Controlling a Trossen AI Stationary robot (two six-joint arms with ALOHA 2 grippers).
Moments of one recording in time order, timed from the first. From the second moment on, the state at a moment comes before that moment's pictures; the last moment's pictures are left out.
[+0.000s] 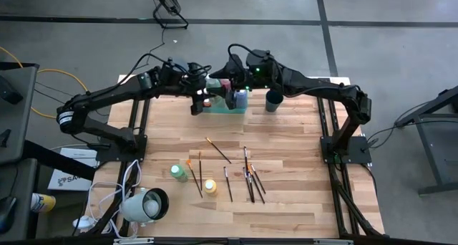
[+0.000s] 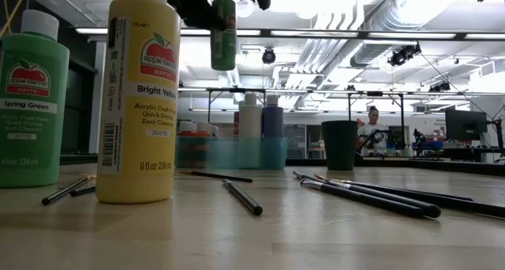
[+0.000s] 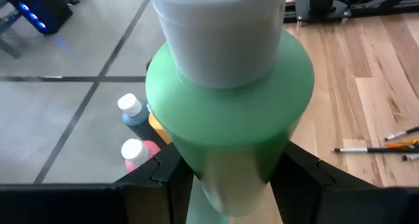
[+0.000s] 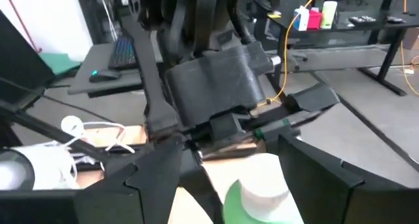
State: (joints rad) left arm 0.40 1.24 1.25 -0.47 0.07 0.30; right arm -0.30 1.74 1.71 -0.19 -0.19 -0.01
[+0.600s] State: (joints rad) left arm 0.40 1.24 1.26 -0.46 0.09 0.31; right arm -0.31 1.74 1.70 -0.18 -0.19 -0.05
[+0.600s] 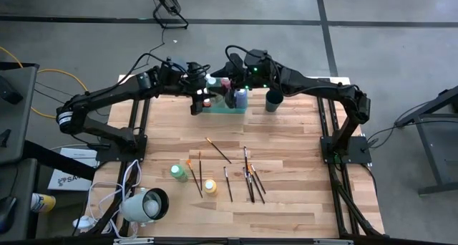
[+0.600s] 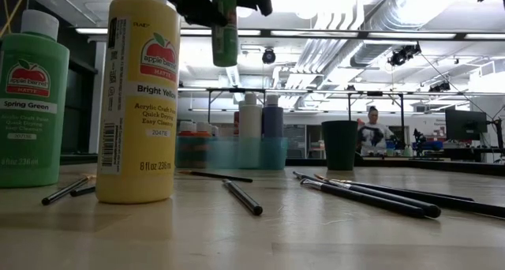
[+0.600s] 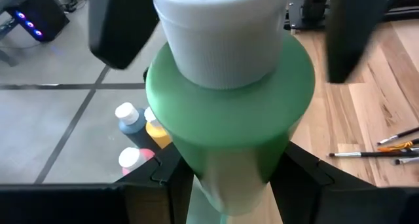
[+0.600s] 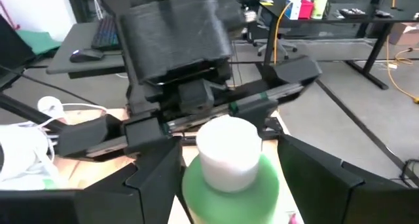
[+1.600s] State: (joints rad) left arm 0.41 1.20 1.26 -0.52 -0.04 0.33; right arm -0.36 1.74 1.71 -0.18 -0.16 0.00
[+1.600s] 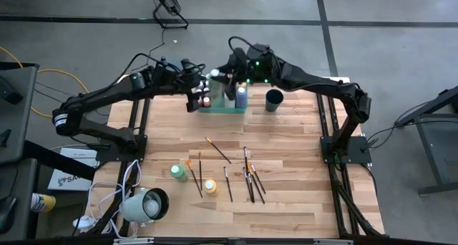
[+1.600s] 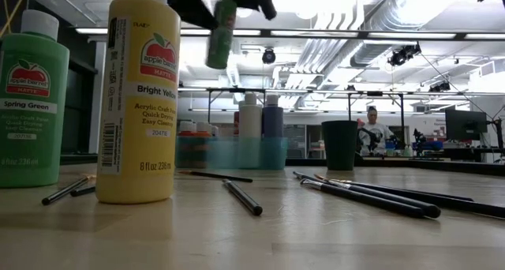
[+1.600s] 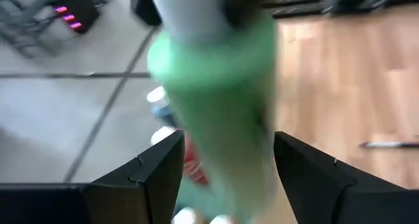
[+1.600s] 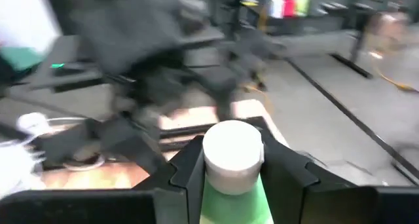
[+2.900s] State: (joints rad) left arm 0.41 1.14 1.26 -0.66 -0.17 0.33; right arm -0.57 2.06 1.70 -0.11 0.14 0.14
